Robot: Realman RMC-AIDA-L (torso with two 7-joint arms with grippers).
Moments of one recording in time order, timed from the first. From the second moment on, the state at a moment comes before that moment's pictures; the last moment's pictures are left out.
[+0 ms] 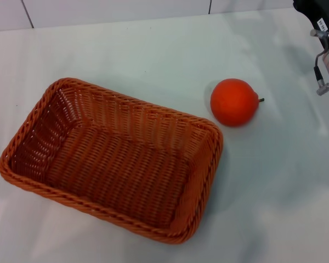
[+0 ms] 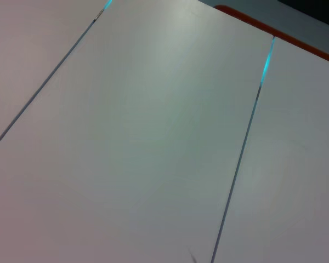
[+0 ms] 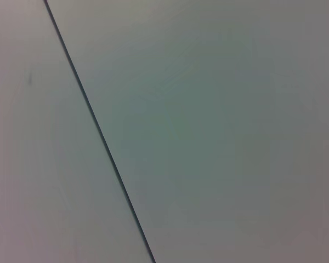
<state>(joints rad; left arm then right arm) -0.25 -2.16 0.04 0.08 1.25 1.91 -0.71 0.67 2.10 -0.63 0.04 -0.66 -1.21 -2.55</state>
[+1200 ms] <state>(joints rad) -0.26 -2.16 0.09 0.16 1.26 1.83 -0.83 0.68 2.10 -0.63 0.03 -0.66 -1.16 -2.54</state>
